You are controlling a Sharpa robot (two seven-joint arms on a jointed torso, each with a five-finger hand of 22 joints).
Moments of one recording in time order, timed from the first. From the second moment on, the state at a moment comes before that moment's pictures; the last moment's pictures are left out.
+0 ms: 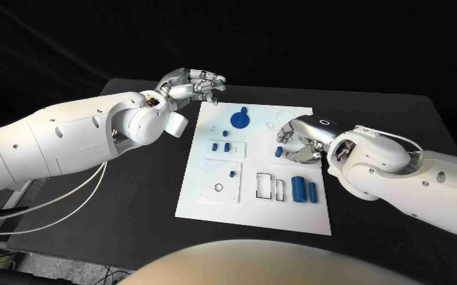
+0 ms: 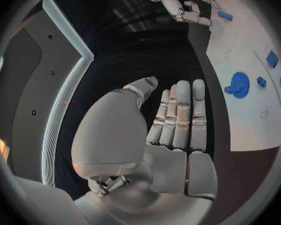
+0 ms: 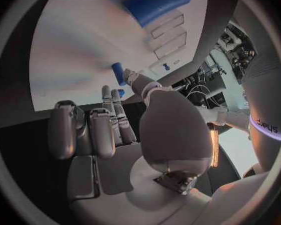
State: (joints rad) left arm 1.14 -0.90 0.00 1.50 -0.13 -0.16 0.28; left_hand 1.38 -0.20 0.44 0.12 0.25 0.87 0.18 0.22 0.41 1.02 0.12 0.29 0.22 1.01 0.05 1.08 0.48 0.17 0.95 0.16 0.43 1.18; right arm 1.14 -0.86 -0.13 1.70 -1.62 -0.26 -0.26; right_hand 1.24 -0.22 0.48 -0.04 0.16 0.94 0.14 0.17 0.44 1.03 0.11 0.10 0.22 1.46 0.02 1.43 1.28 0.05 1.45 0.13 1.30 1.31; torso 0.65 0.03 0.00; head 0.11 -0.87
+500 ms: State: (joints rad) left arm 1.14 -0.91 0.00 1.50 -0.13 -0.16 0.28; left_hand 1.38 -0.20 0.44 0.13 0.25 0.87 0.18 0.22 0.41 1.02 0.12 0.30 0.22 1.01 0.05 1.08 0.48 0.17 0.95 0.16 0.43 1.18; right arm 1.13 -0.83 -0.13 1.67 -1.62 -0.23 -0.26; right_hand 1.24 -0.21 0.59 -0.01 0.13 0.99 0.14 0.18 0.43 1.16 0.08 0.11 0.21 1.47 0.01 1.43 1.29 0.05 1.47 0.12 1.37 1.31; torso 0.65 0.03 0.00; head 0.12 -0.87
